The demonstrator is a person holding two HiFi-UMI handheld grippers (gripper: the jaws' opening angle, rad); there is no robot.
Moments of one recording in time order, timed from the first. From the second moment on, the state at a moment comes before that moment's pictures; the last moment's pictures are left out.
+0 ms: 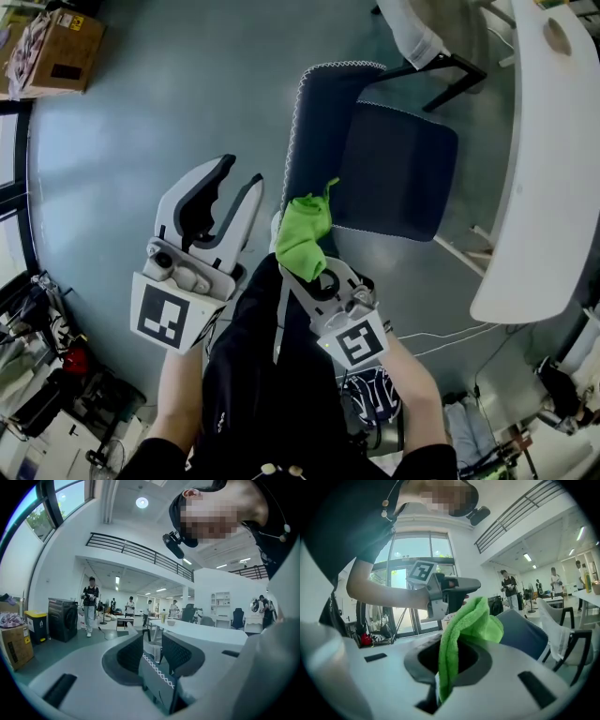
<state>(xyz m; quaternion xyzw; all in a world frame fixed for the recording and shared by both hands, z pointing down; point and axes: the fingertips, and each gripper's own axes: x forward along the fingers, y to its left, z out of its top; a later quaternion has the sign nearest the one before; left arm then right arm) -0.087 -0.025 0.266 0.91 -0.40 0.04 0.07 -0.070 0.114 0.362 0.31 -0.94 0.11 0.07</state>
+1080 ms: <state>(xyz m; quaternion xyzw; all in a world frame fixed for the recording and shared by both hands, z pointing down) -0.078 -0.023 0.267 0.92 -0.39 0.04 0.08 -0.020 0.138 0.400 0.36 -0.90 0.21 0.10</state>
